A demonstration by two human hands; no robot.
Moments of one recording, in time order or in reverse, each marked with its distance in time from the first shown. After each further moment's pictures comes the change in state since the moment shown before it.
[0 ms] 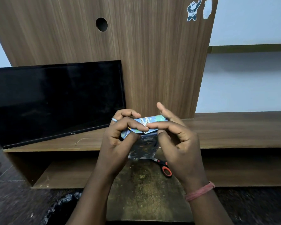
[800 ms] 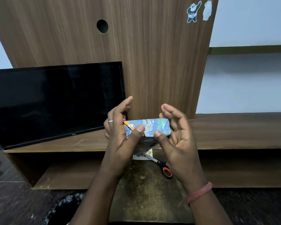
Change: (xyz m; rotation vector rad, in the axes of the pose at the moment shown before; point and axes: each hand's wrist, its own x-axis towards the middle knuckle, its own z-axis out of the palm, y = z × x) left_hand -0.005 0.008 0.009 0.301 0.087 -0.041; right_hand 0.003 0.020 0.006 0.391 -0.011 0.107
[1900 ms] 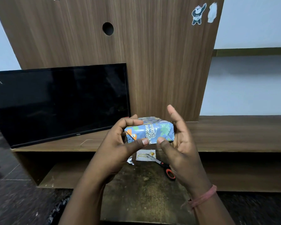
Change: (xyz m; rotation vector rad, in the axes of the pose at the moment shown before) left_hand 0.002 0.001 -0.025 -0.394 -0.191 -0.433; right_hand -0.001 0.009 -0.005 -0.022 -0.136 0.120
